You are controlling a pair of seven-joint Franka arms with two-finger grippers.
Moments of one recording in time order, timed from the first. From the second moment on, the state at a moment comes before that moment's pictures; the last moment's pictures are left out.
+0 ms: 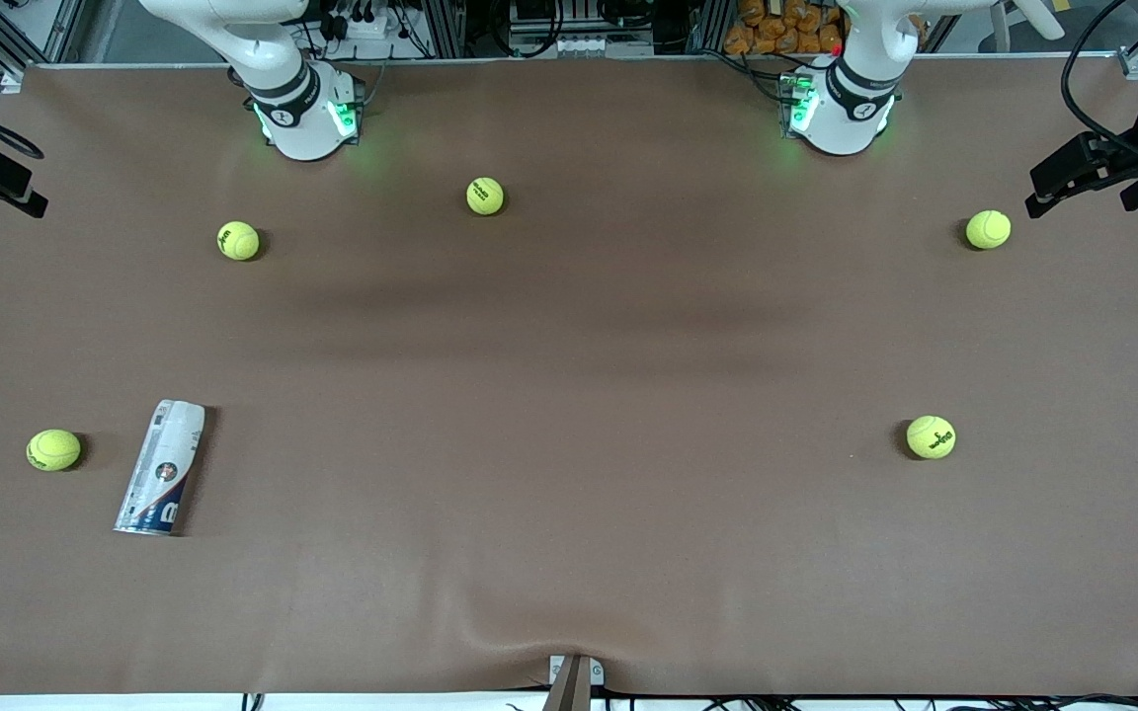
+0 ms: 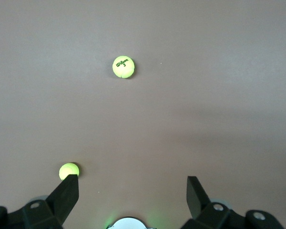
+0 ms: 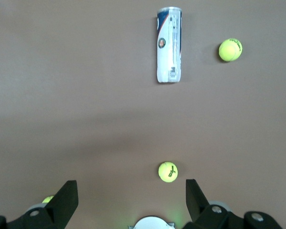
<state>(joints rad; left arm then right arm) -0.04 -0.06 -0.03 -1.51 0.01 1.43 -0.14 -0.02 -0.06 -0.06 -1.50 0.02 1.37 0.03</state>
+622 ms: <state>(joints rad) -0.04 -0.06 -0.03 -1.51 0.01 1.43 -0.14 -0.02 -0.06 -0.07 -1.50 0.02 1.35 0.03</state>
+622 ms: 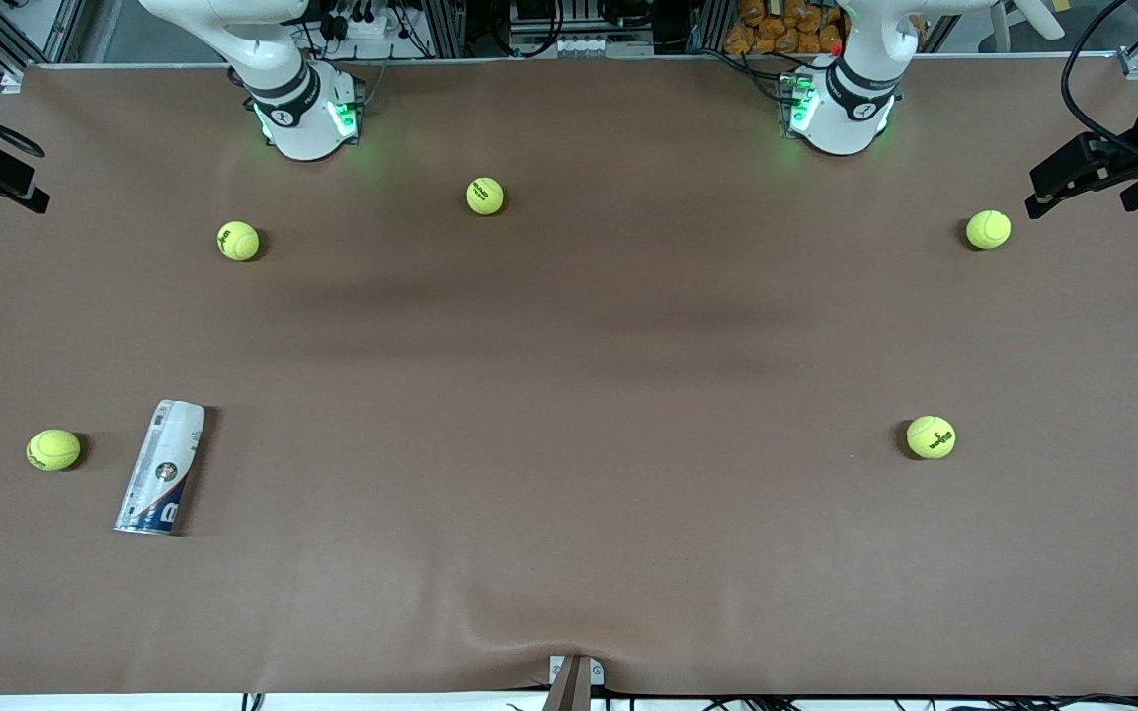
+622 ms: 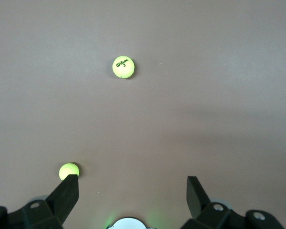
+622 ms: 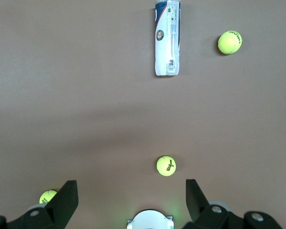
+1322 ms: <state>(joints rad) -0.05 -0.06 -0.04 -1.51 0.01 1.43 -0.14 -0.02 0.01 -0.08 -1.67 0.02 1.59 0.03</state>
